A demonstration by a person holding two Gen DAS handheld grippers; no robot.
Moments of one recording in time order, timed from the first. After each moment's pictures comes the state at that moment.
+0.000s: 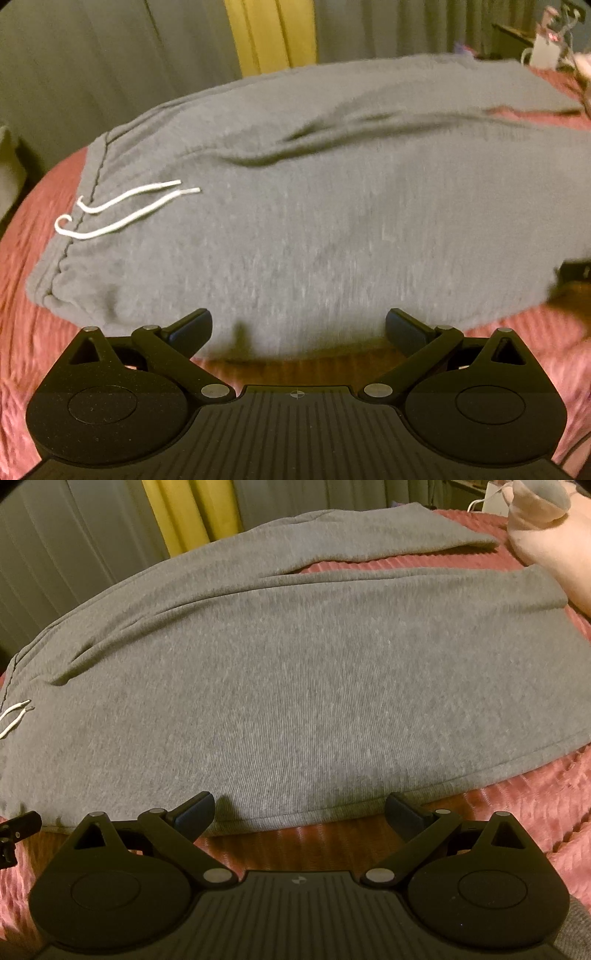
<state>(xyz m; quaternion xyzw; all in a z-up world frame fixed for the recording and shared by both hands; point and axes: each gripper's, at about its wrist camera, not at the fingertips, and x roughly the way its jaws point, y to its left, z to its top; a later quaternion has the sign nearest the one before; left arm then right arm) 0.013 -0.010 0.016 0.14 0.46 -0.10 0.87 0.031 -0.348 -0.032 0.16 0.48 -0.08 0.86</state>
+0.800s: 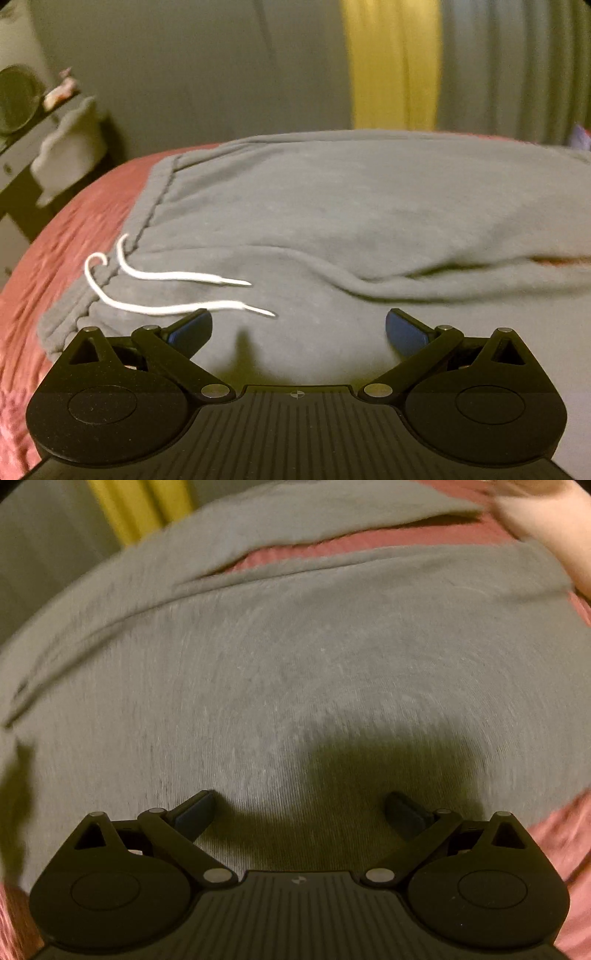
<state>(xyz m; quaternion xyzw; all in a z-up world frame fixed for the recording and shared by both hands) 0.148 -0.005 -0.004 0.07 0.40 0.08 0.91 0.103 -0.405 -0.036 0.18 0.52 -0.11 0.83</state>
